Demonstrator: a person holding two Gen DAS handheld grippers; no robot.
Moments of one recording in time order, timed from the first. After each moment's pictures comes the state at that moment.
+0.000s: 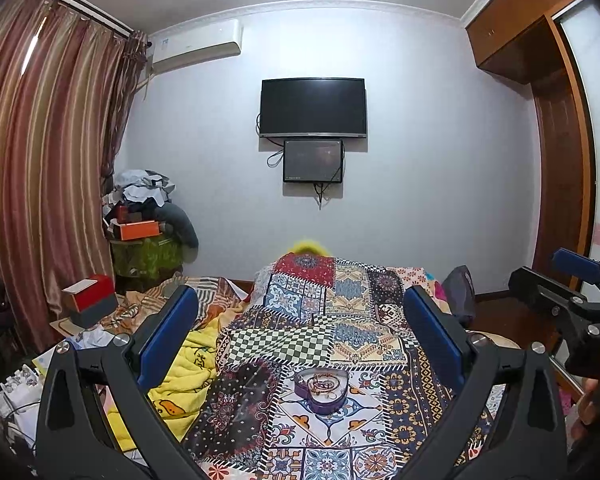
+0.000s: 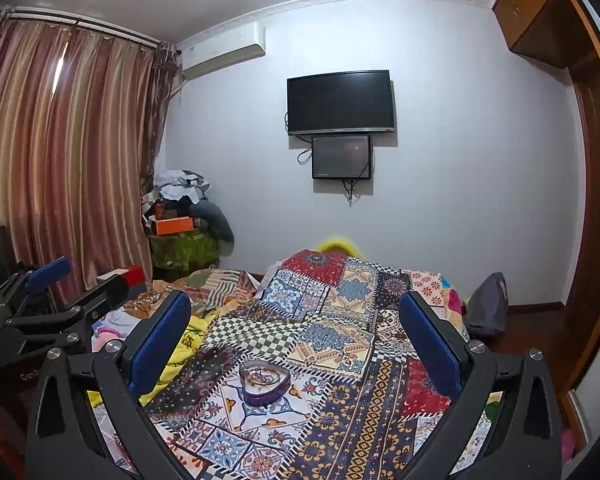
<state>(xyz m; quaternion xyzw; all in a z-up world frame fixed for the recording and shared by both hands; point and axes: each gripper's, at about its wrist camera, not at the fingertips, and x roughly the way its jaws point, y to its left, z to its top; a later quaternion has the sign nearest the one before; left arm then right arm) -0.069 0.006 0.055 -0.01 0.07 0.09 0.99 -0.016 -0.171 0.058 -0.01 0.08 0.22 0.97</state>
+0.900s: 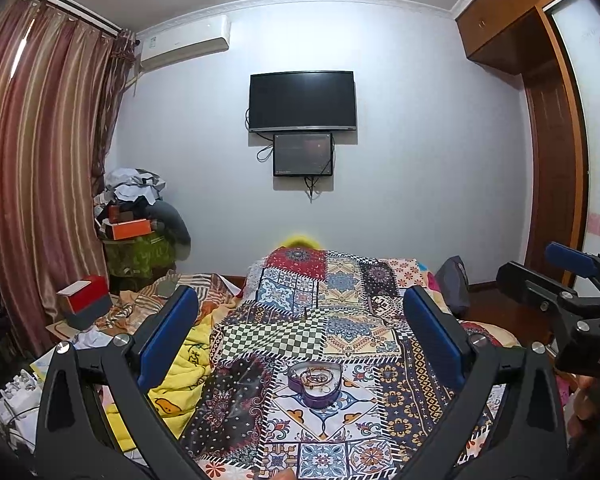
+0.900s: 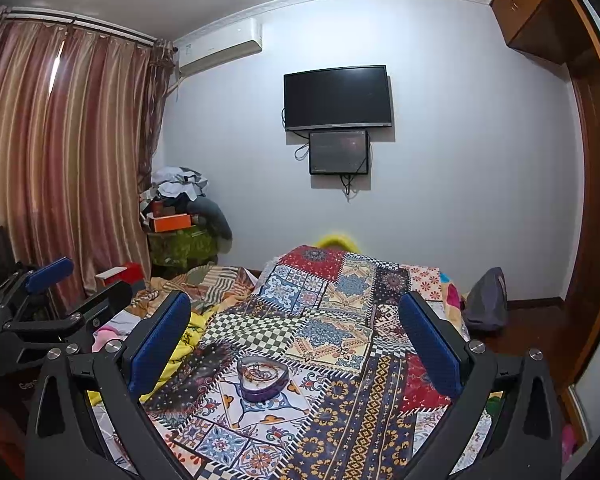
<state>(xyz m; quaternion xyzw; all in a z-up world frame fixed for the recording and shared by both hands) -0.066 0.001 0.052 0.00 0.08 0.07 0.99 -0.011 -0.174 0.058 -0.01 0.09 0.22 0.97</state>
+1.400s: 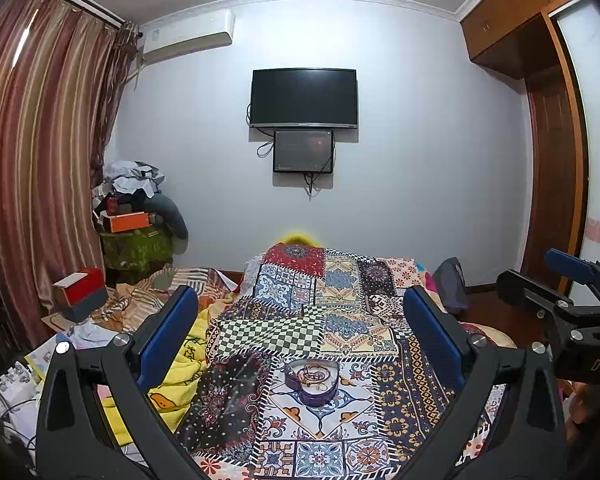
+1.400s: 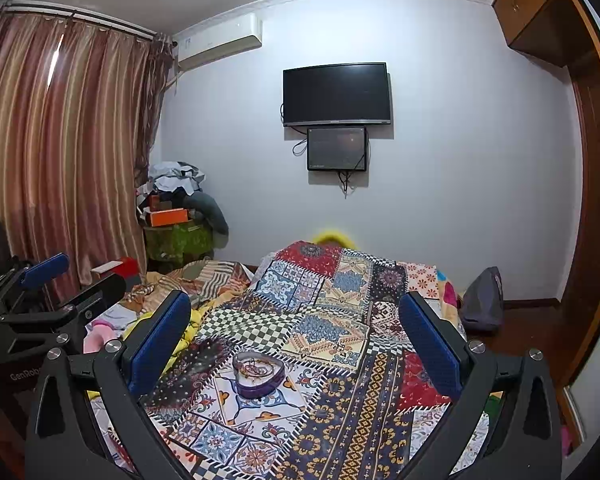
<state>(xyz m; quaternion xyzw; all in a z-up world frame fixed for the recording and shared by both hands) -0.064 0.006 0.048 -0.01 0.08 0.07 0.99 -0.009 -0.169 0.054 -0.02 0.10 0.21 0.97</state>
